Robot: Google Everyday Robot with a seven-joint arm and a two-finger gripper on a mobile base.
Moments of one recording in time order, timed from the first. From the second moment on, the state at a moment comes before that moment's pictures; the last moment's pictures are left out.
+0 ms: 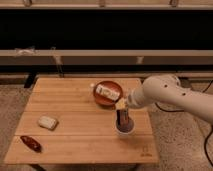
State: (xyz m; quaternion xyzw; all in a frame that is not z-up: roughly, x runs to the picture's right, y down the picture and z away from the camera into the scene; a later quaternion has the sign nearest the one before) arm 0.092 0.086 0.698 -0.27 -0.03 0.66 0.70
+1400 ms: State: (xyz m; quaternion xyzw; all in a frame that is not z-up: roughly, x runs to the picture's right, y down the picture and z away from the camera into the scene) arm 0.101 0.088 0.698 -0.25 0.00 0.67 0.70
